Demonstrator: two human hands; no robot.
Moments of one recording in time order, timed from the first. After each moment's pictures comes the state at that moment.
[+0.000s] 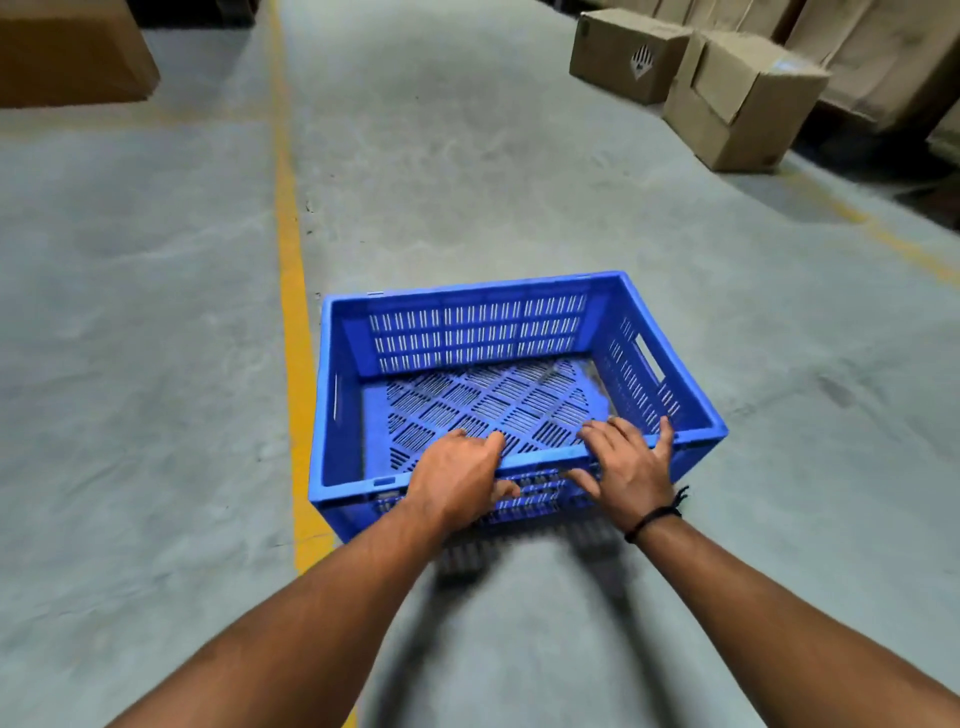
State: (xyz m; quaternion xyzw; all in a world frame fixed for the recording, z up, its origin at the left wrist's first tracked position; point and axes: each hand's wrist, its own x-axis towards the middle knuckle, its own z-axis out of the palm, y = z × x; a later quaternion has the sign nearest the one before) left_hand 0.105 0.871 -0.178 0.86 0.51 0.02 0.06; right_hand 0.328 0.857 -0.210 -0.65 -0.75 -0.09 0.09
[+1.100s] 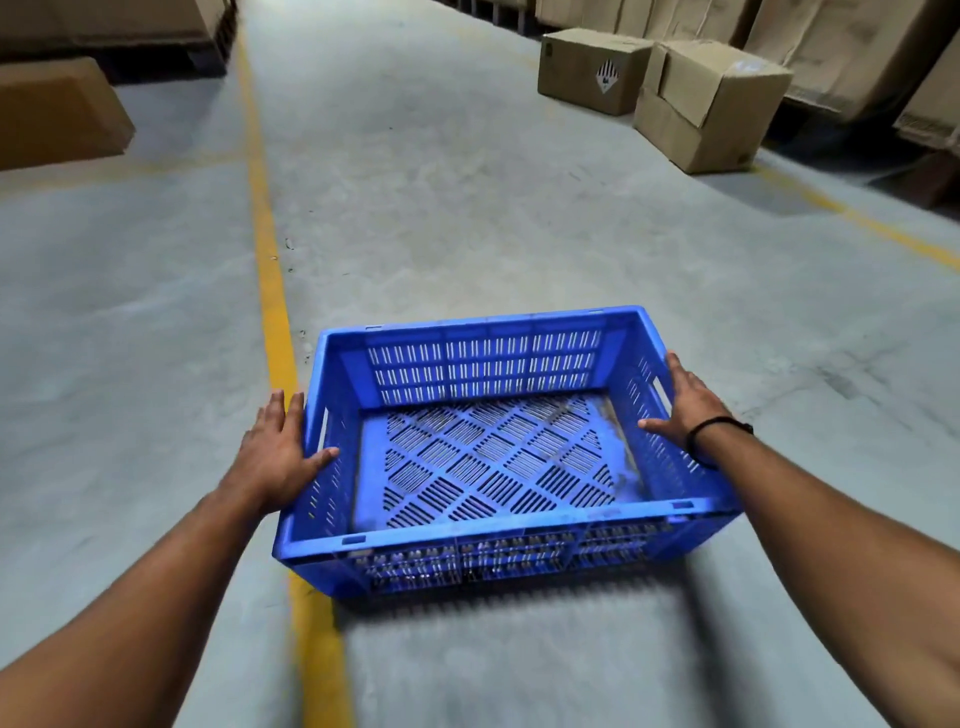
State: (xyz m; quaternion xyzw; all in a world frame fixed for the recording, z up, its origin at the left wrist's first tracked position) left_hand -0.074 0.961 -0.192 0.70 0.70 0.03 0.13; right_hand 0.424 0.948 -0.188 -0.81 -0.56 0.18 0.06
